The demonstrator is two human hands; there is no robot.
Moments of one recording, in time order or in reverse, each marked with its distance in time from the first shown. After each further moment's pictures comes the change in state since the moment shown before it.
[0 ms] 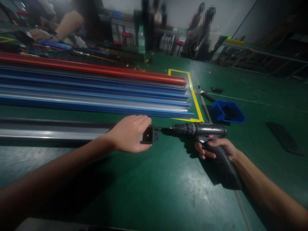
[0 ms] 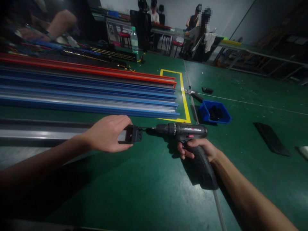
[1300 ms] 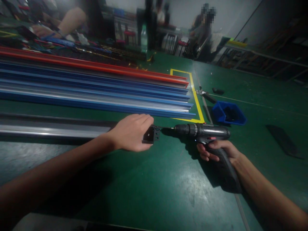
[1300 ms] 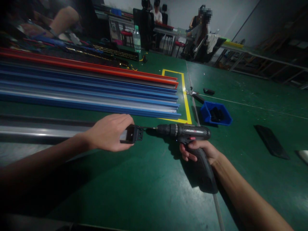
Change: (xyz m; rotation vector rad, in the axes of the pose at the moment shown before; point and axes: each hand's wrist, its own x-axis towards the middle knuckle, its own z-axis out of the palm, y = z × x) left_hand 0.000 0.003 -0.001 0.010 -0.009 -0.021; right_hand -0.002 0.002 0.005 0.002 0.046 -0.027
